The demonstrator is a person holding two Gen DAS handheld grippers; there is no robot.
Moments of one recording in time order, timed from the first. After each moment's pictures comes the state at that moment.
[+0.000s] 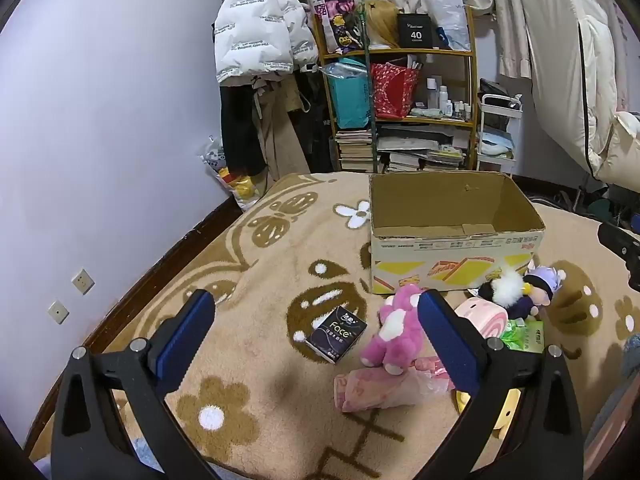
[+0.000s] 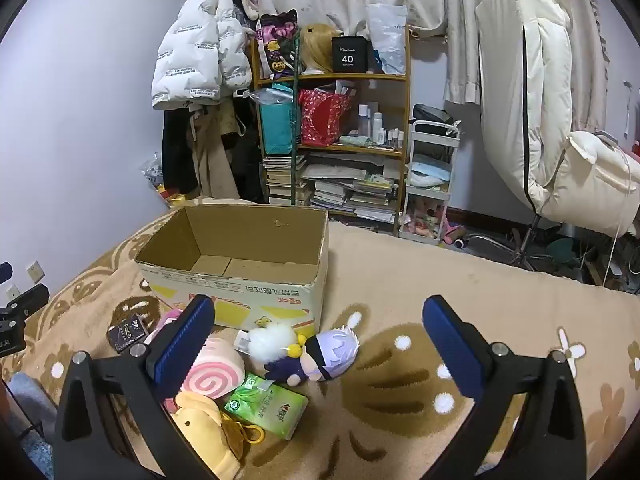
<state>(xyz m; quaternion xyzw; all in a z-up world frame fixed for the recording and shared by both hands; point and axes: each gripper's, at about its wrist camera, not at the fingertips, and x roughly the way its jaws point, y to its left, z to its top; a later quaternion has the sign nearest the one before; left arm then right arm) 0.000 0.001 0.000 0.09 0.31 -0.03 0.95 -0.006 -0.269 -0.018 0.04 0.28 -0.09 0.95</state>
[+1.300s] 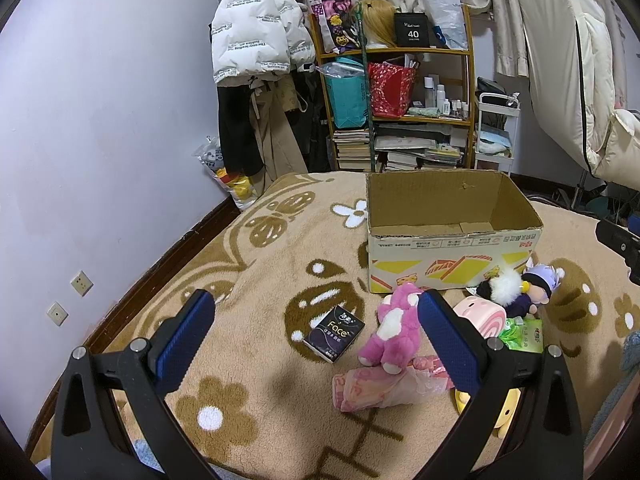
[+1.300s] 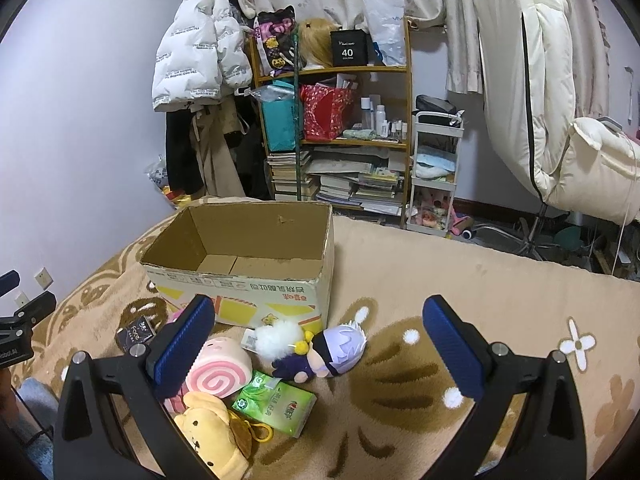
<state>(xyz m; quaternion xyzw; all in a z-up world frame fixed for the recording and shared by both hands) -0.003 -0.002 0.001 0.10 0.31 -0.03 0.94 -0.006 -0.272 -0.020 0.06 0.29 -0.08 0.95</state>
